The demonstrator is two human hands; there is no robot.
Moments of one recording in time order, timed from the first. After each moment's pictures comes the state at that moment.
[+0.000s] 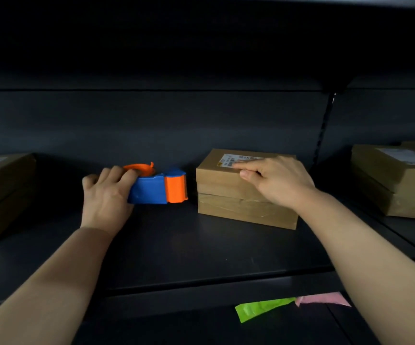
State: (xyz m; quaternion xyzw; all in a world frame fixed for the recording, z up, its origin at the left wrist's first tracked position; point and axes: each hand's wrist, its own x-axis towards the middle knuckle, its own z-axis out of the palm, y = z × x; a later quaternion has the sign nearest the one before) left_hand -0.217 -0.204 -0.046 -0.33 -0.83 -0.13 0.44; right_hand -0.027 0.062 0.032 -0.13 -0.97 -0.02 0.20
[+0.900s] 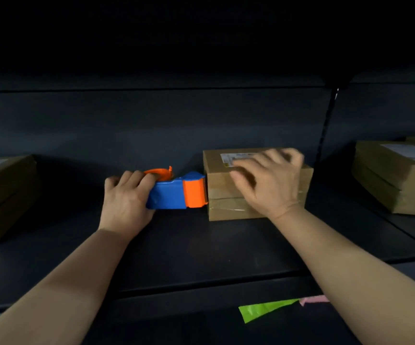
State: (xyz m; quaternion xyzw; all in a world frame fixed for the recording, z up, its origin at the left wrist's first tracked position) left_hand -0.210 -0.183 -0.054 -0.38 -0.79 -0.14 0.46; right_hand -0.060 0.068 -0.019 -0.06 -0.81 -0.11 0.57
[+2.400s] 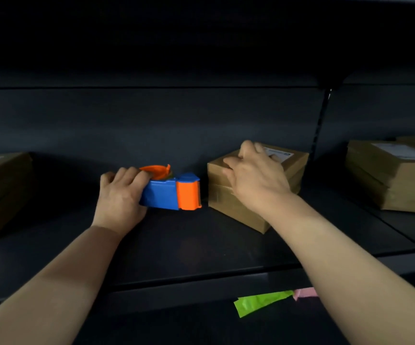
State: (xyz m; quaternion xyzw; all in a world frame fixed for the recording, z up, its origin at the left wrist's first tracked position) left_hand -0.212 -0.189 -0.052 -0.41 -0.77 -0.15 0.46; right_hand -0.038 0.020 0.025 -0.17 -0.95 -0.07 0.24
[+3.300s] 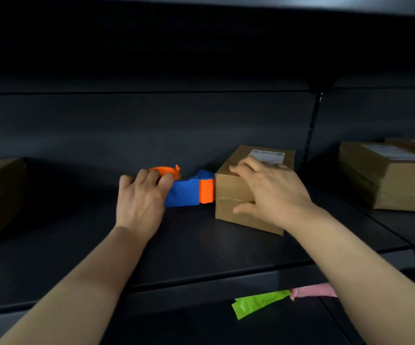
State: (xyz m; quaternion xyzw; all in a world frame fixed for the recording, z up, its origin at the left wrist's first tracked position) left_hand -0.179 -0.150 -0.043 -0.35 -0.80 -0.04 0.48; right_hand 0.000 0.037 0.022 -0.09 -0.97 -0.11 0.19
